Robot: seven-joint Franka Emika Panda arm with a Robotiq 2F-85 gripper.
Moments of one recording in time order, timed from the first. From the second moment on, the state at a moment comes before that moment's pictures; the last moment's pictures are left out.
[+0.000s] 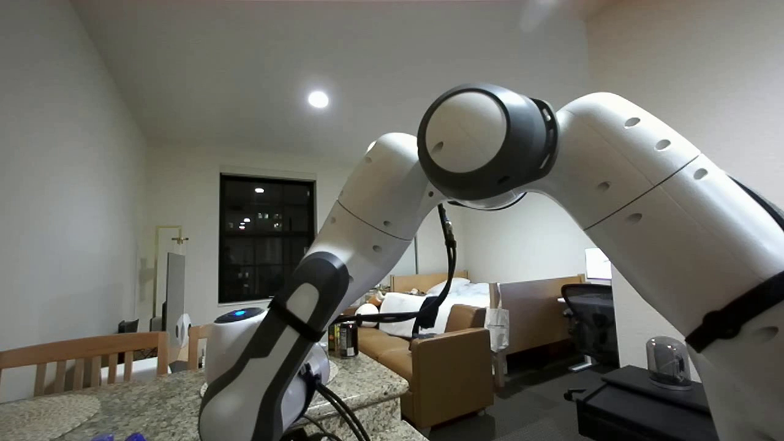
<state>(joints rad) 0.49 0.58 -0.04 -1.94 -0.18 2.67 0.58</state>
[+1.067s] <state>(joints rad) 0.55 0.53 -0.09 -1.94 -0.20 2.67 0.62</state>
